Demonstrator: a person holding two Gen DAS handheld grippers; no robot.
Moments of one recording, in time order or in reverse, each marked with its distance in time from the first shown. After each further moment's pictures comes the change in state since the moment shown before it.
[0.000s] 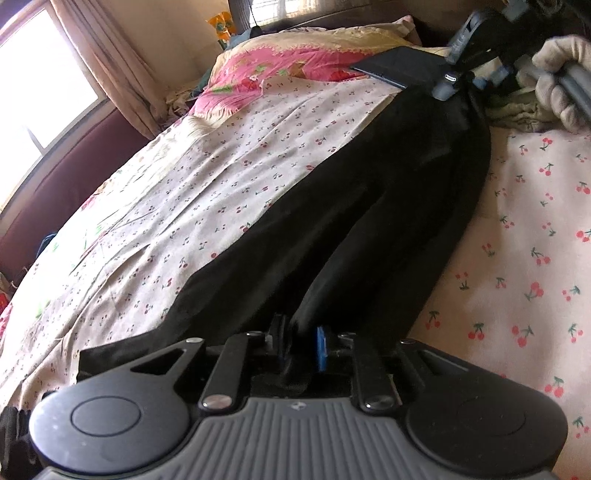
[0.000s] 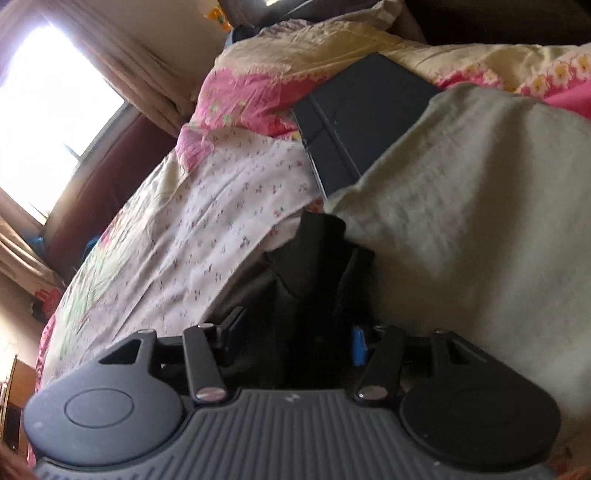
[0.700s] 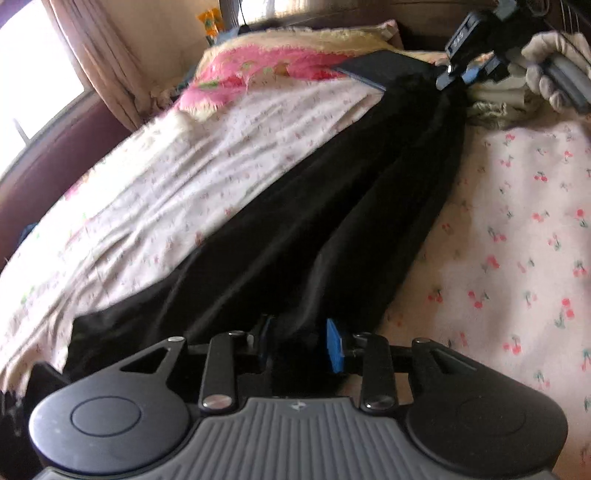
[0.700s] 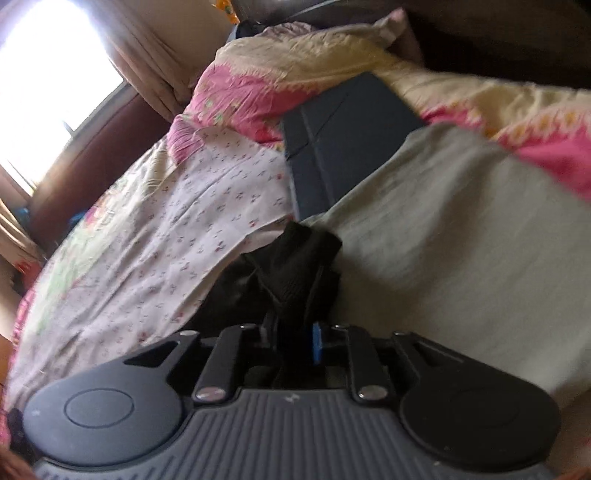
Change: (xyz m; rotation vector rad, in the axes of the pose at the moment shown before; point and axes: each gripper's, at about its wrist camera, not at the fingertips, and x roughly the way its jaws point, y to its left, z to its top) left arm -0.032 0.007 -0.028 -0.020 0.025 -0.101; right arm -0.029 -0.010 0.018 -0.125 0.016 -0.093
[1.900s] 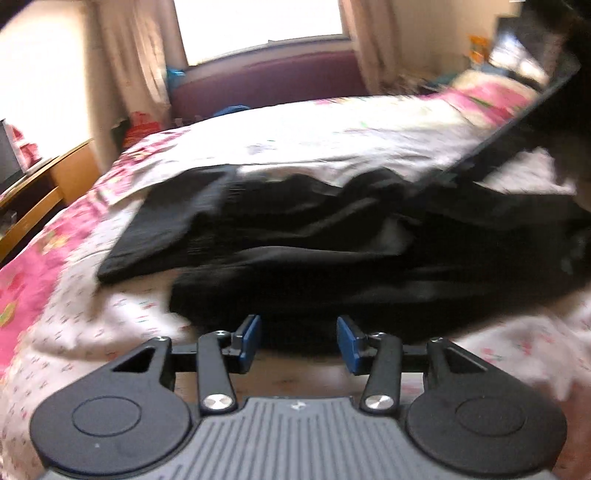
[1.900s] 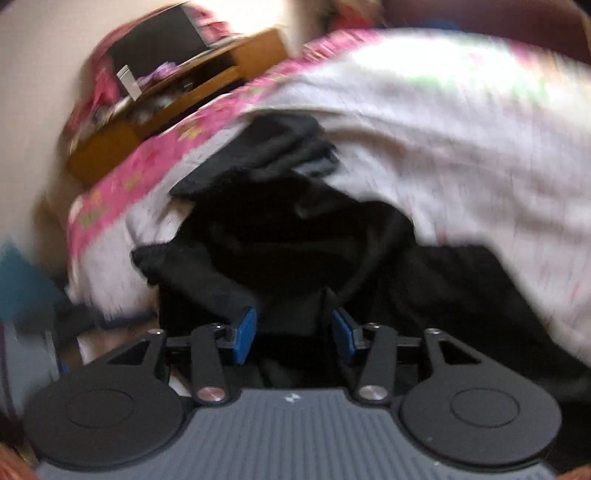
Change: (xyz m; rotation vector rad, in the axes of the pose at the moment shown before) left arm -0.149 0.156 -0.225 -0.659 -0.040 0.450; right arm -0.017 0.457 -0.269 -1.133 0.400 0.733
